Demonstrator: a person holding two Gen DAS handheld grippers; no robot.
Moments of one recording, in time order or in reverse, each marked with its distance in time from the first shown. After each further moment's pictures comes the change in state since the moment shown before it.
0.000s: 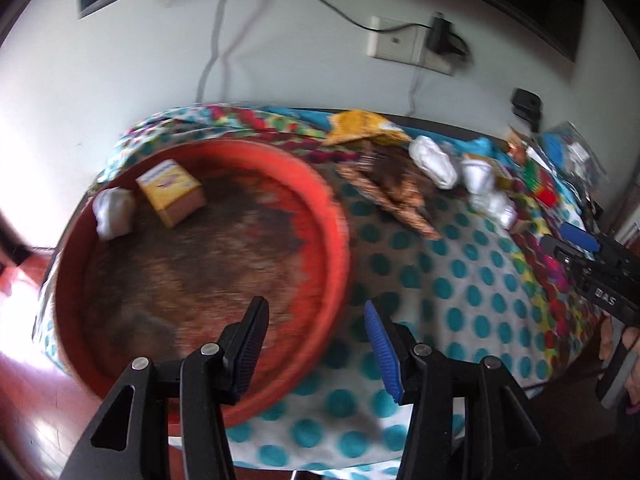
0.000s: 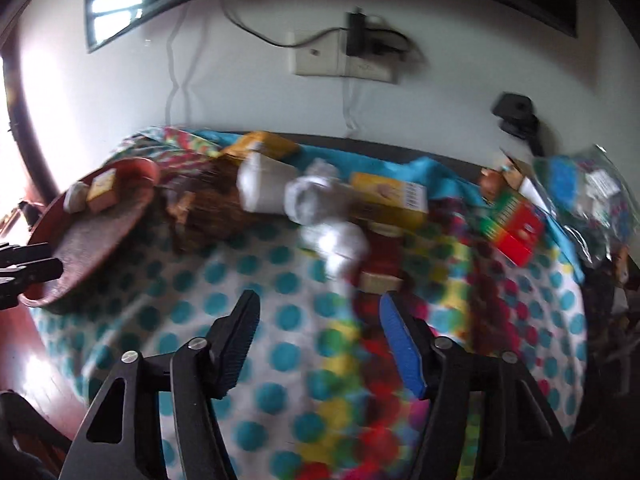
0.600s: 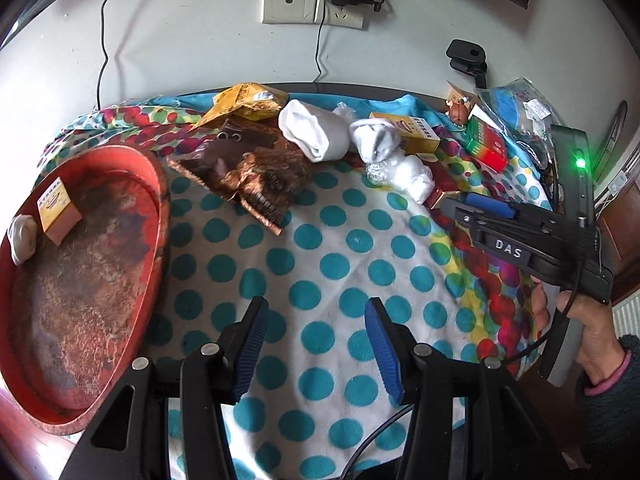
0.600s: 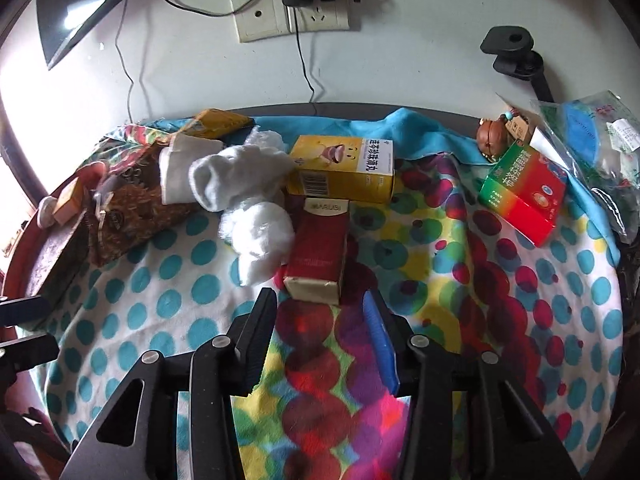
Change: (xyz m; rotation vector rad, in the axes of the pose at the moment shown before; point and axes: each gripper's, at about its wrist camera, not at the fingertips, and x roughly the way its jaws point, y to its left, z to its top) left arm 0.043 -0.108 0.015 0.082 0.095 -0.108; right arm 0.071 -0.056 0.002 0.082 0.073 0.057
